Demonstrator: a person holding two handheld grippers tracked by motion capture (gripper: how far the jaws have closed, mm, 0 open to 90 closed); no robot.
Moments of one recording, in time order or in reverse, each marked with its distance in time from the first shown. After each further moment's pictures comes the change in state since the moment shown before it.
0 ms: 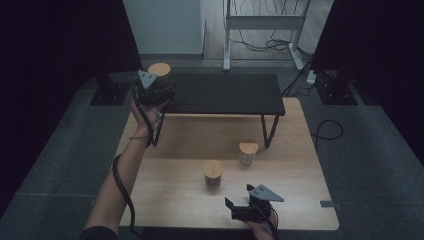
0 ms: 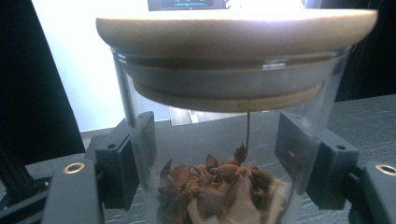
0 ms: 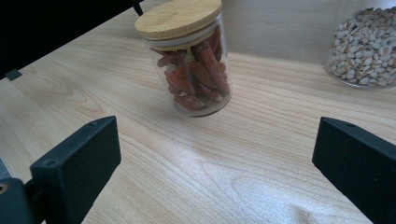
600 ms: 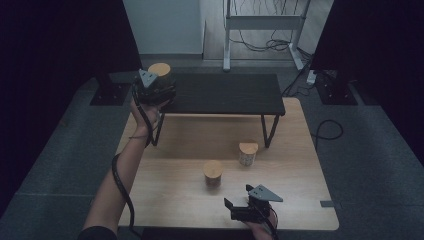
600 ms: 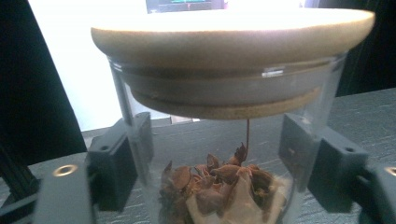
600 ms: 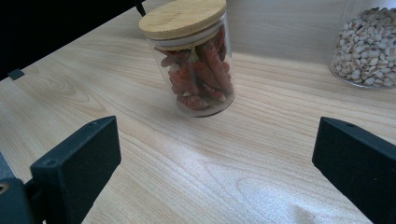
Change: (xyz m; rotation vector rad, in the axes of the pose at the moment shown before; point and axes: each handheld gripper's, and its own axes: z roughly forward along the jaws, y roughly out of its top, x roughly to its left) left arm 0.004 0.007 0.001 0.031 -0.023 0.019; right arm 0.001 0.000 0.001 0.001 0.006 0.001
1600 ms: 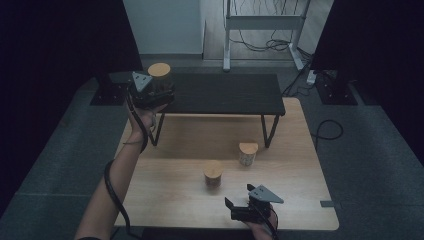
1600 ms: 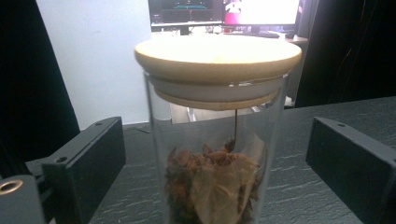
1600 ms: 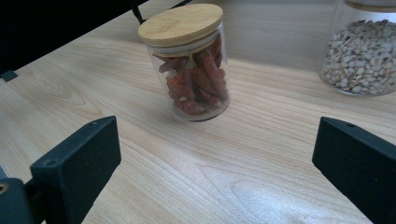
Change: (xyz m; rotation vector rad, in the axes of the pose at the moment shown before) left arm -0.004 0.000 -0.030 -0.034 0.021 -0.045; right arm 0.007 0.001 -0.004 -0.016 -0.031 -0.019
